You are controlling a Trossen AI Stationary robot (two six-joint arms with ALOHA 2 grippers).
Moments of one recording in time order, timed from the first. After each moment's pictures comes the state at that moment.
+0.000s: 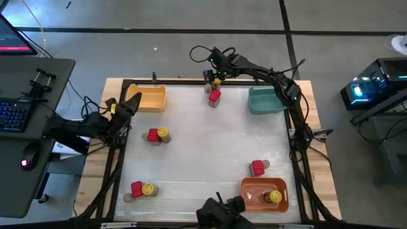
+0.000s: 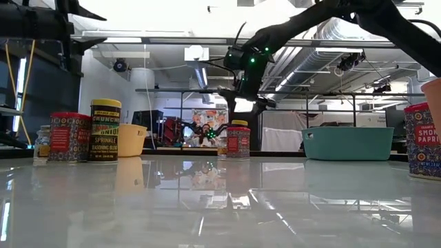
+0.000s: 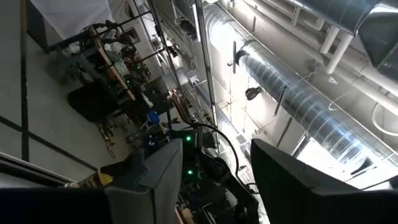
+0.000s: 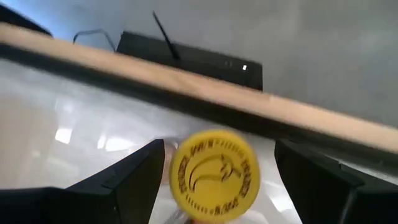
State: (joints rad) left arm -0.10 0.20 0.07 0.70 -0.90 -0.67; right arm -0.62 2.18 1.96 -0.85 0.15 0.62
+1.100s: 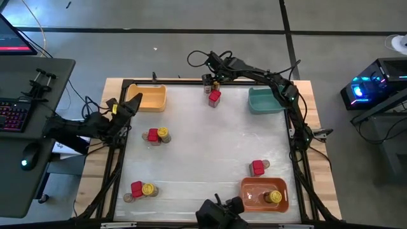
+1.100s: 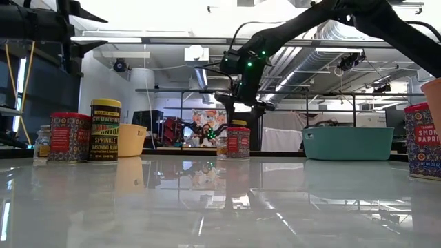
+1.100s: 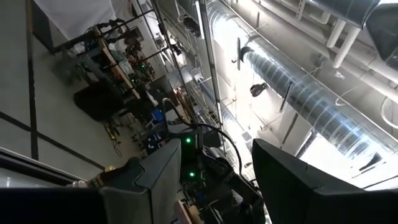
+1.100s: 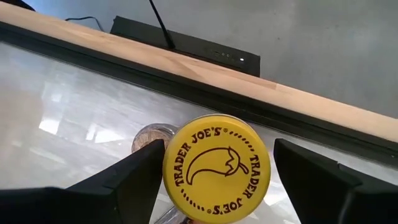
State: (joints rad) left arm -0.10 0.20 0.07 0.67 -0.91 -0.67; right arm -0.60 2.21 1.96 -0.86 0.18 0.61
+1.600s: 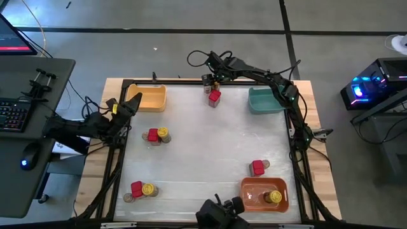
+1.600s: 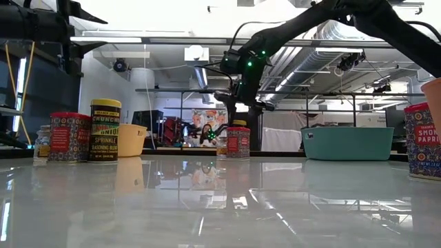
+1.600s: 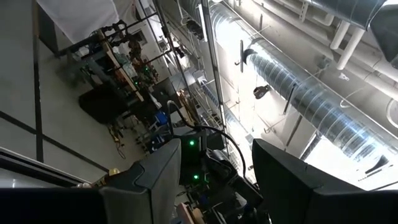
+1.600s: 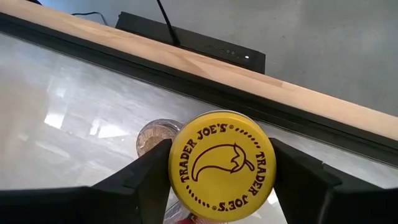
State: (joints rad) left arm -0.10 0.20 0.07 0.67 -0.93 -0.66; right arm -0.60 2.21 1.96 -0.86 0.16 0.59
